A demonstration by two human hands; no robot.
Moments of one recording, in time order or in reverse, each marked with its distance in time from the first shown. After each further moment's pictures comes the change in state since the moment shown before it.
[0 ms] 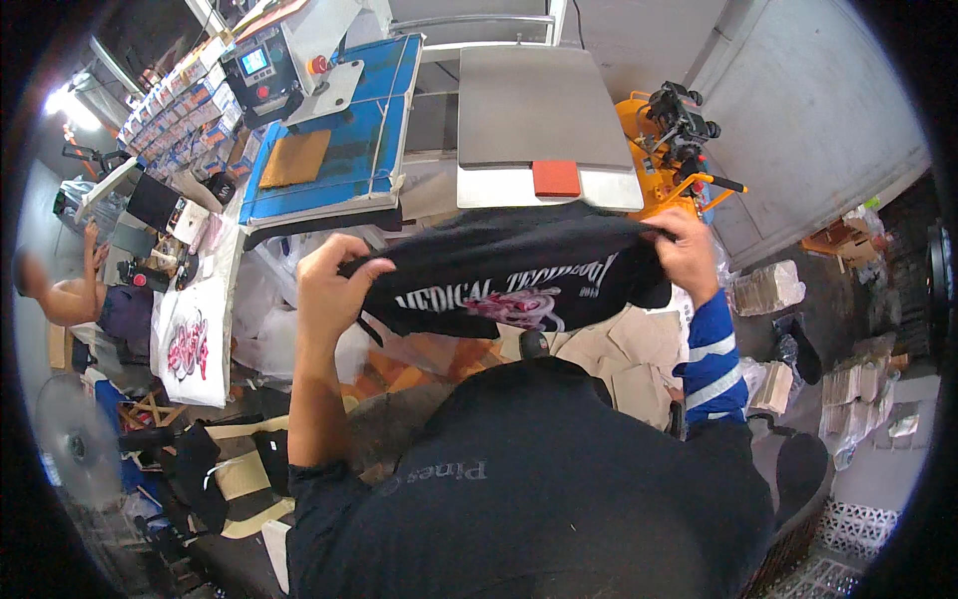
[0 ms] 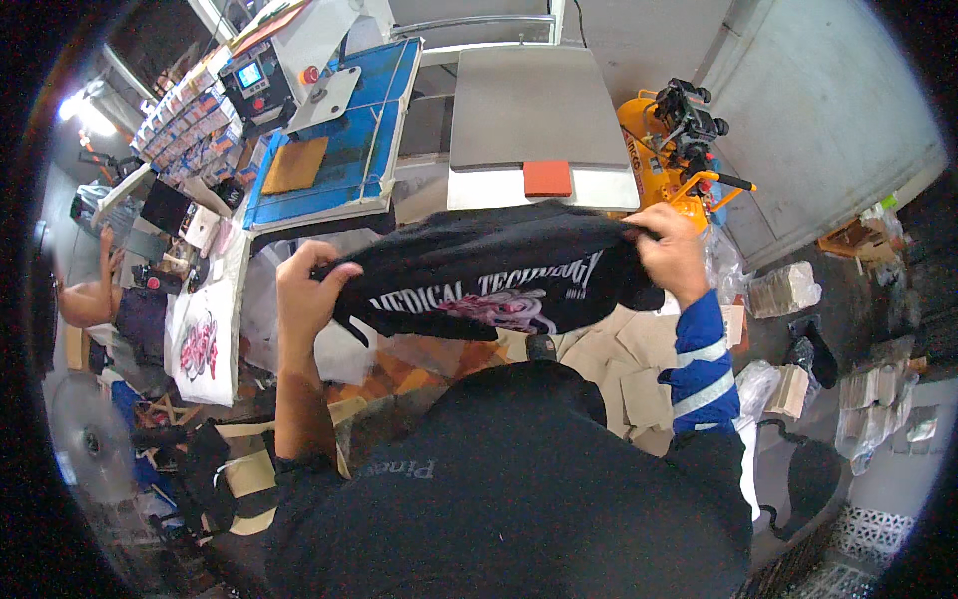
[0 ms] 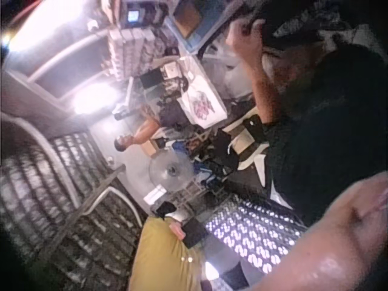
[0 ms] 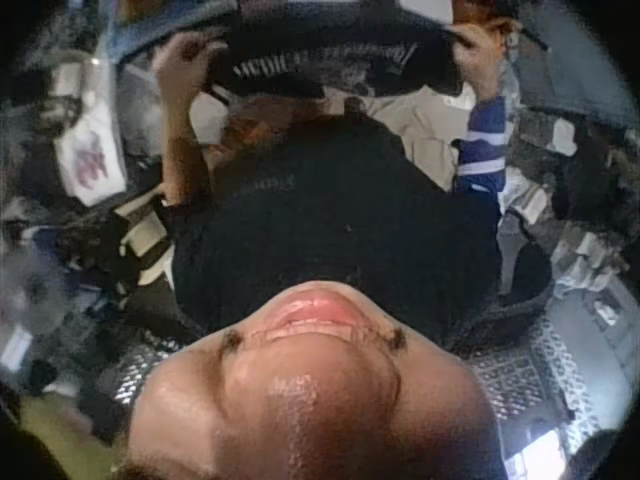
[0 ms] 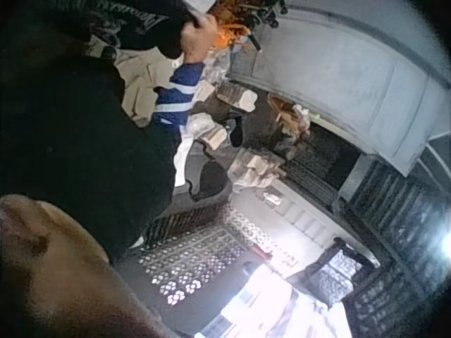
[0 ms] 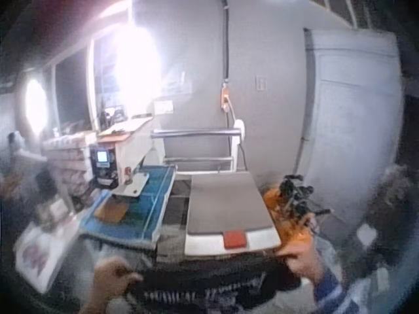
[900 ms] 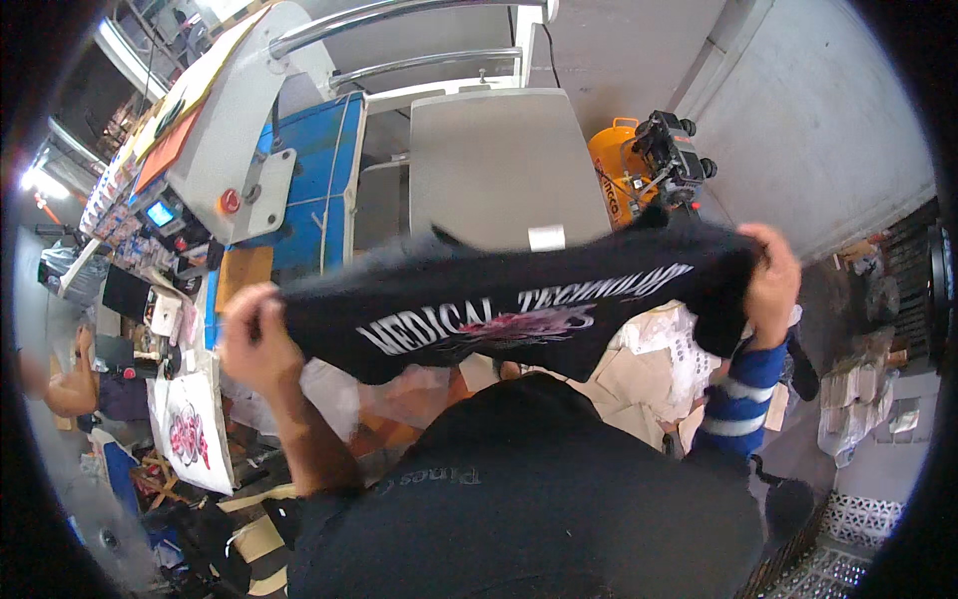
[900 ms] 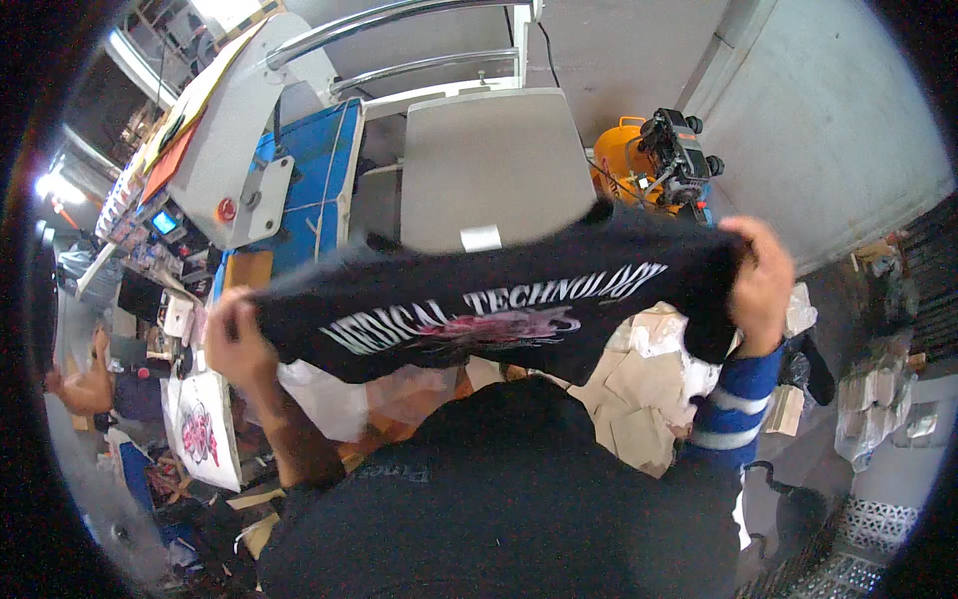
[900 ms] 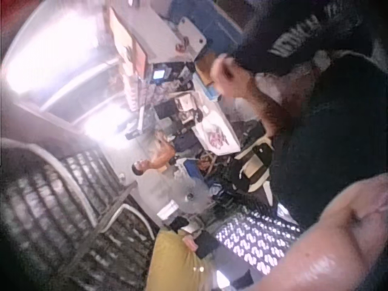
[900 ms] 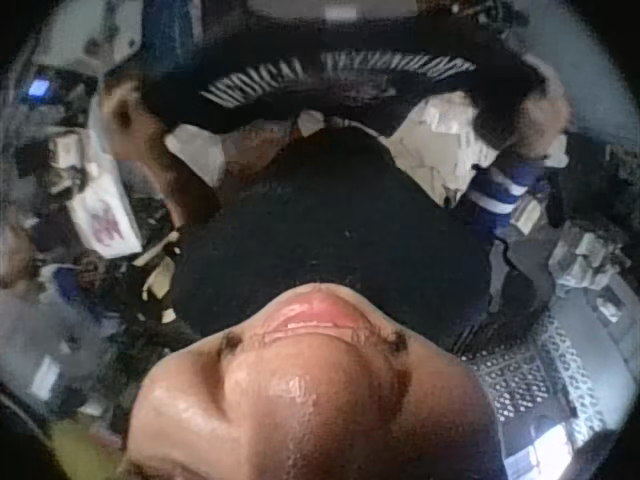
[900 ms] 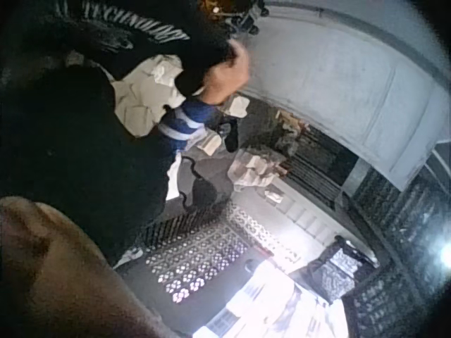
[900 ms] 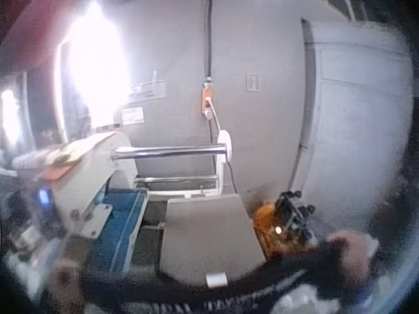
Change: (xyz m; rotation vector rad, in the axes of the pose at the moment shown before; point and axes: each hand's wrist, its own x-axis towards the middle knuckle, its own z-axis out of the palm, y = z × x) left_hand 0.190 -0.028 0.075 0.135 0.542 0.032; right_hand 0.148 0.101 -0.119 -0.249 0.342 0.091
